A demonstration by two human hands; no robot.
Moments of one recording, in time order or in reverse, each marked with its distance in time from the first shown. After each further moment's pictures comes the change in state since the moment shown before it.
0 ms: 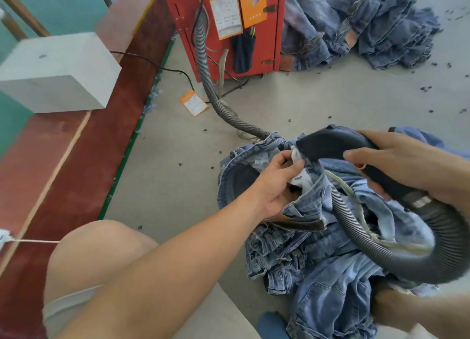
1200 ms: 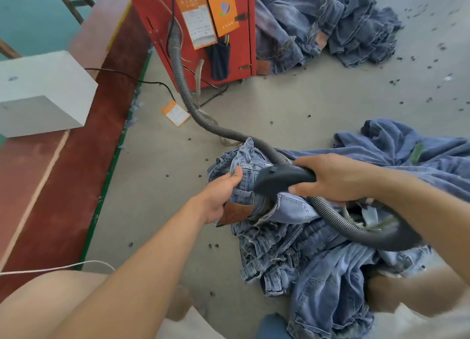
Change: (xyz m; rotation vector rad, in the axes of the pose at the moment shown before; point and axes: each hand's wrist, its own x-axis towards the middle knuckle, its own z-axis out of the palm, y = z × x) left_hand -0.006 0.019 -0.090 0.415 0.193 -0.193; right_hand 0.005 -0.011 0.047 -0.495 -0.186 -0.157
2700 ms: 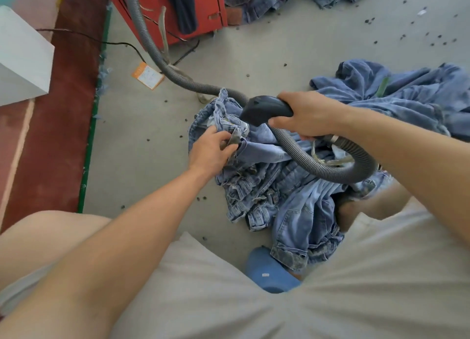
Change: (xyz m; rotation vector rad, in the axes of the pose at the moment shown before) left_hand -0.011 -0.047 0.028 1.110 0.398 0.638; right_hand -0.022 0.016 0.027 -0.009 0.221 0.138
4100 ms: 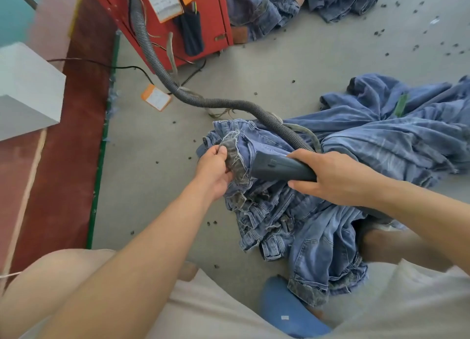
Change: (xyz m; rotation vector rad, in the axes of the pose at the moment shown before) left_hand 0.034 0.032 -0.030 -1.249 -0.020 -0.772; right_hand -0.034 0.016 0.035 0.058 -0.020 -0.097
